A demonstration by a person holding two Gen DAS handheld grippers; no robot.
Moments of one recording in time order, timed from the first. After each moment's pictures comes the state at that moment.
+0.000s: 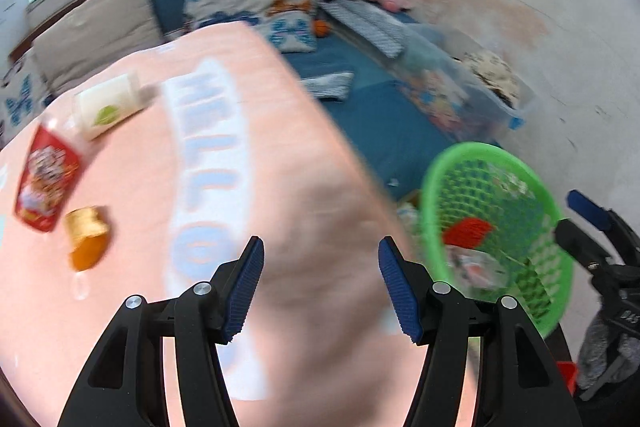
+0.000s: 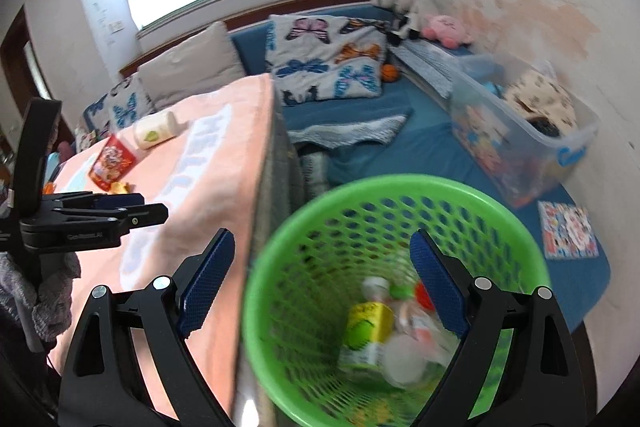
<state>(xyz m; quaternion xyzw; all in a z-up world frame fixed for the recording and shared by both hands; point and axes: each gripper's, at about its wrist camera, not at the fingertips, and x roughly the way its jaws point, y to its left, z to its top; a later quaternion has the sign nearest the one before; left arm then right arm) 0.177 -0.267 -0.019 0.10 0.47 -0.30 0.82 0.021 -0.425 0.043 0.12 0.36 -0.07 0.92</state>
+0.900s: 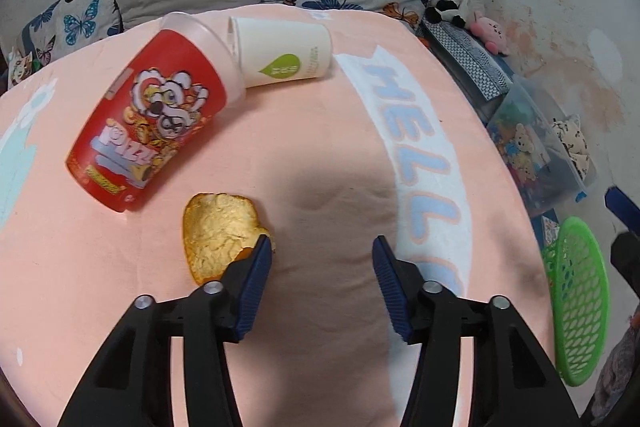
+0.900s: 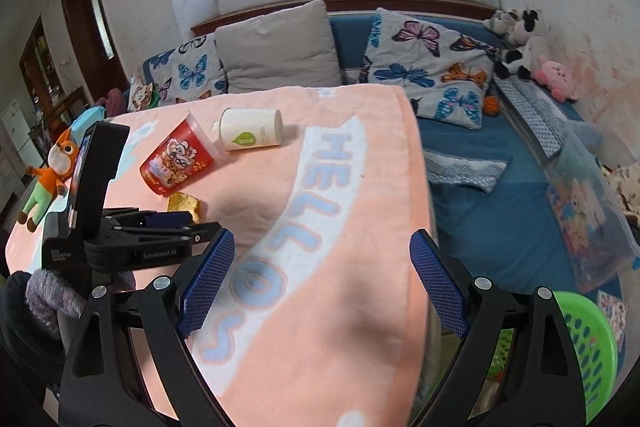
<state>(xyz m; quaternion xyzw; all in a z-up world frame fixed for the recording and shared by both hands) 0.282 -0.146 -0.061 0.02 0.50 -0.20 0.85 0.168 -0.307 0.050 0.05 0.37 0.05 0.93</state>
